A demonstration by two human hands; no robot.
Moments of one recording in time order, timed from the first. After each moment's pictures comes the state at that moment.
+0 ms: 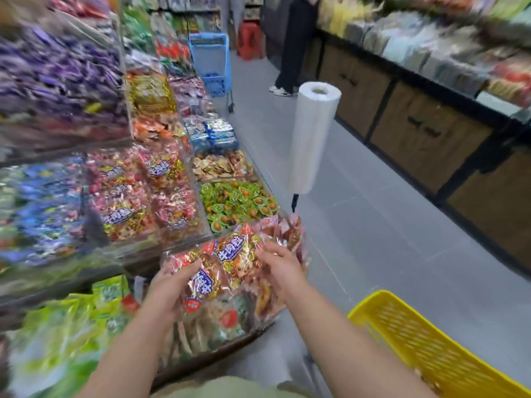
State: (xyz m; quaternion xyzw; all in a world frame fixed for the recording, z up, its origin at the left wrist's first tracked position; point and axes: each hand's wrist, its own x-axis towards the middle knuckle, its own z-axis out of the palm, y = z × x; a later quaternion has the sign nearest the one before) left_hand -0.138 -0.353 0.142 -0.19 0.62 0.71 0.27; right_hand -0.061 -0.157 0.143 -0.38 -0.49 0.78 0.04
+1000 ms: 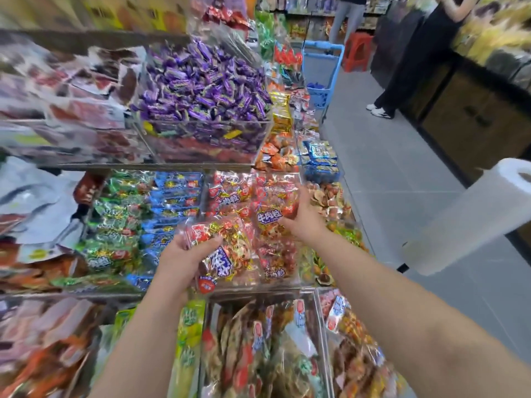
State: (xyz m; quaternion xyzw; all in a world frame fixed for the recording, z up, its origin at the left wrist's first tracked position) left_hand -0.308 -0.459 0.216 -0.19 0.64 0.73 0.14; right_hand -0.368 -0.211 0.190 -0.09 -0.89 0.44 -0.01
